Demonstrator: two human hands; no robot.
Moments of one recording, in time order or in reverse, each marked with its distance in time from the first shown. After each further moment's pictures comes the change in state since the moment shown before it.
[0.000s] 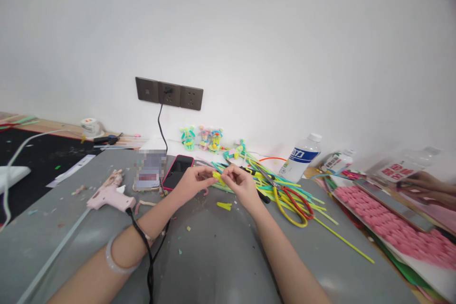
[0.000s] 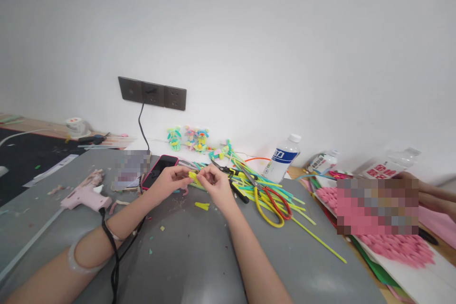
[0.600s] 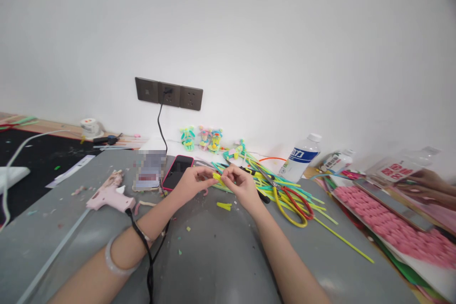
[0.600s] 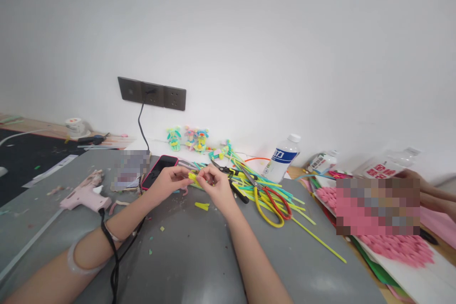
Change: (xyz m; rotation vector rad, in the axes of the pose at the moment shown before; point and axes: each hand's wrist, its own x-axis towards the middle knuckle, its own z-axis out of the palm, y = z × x) left_hand 0.001 -0.003 -0.002 0.033 -0.003 0.022; right_hand -0.001 0.001 -0.002 -0.021 -0.028 -0.044
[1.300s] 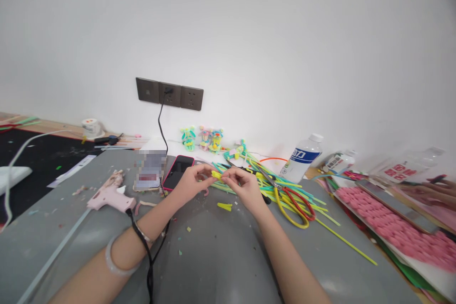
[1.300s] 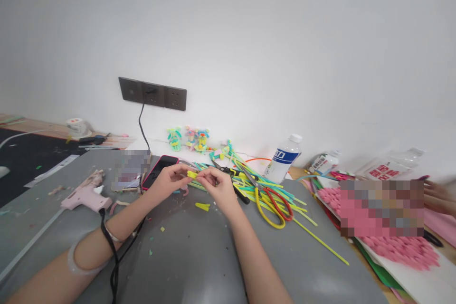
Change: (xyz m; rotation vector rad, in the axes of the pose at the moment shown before) left_hand 0.000 0.003 -0.002 0.093 0.007 0.084; right_hand 0.000 -0.008 -0.004 -0.023 0.021 -0.007
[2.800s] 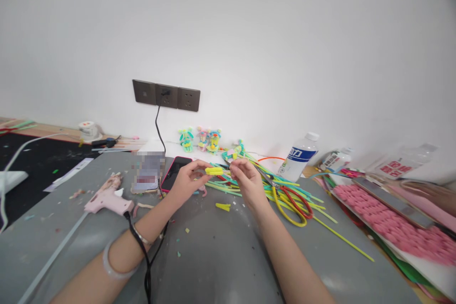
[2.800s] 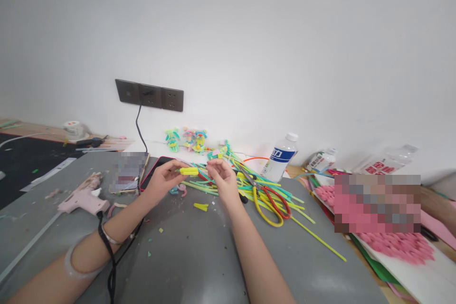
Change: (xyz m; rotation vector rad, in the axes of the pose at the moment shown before) left_hand 0.001 -0.002 -0.001 -0.103 0.145 0.146; right_hand 0.005 0.013 -0.003 0.434 0.210 0.038
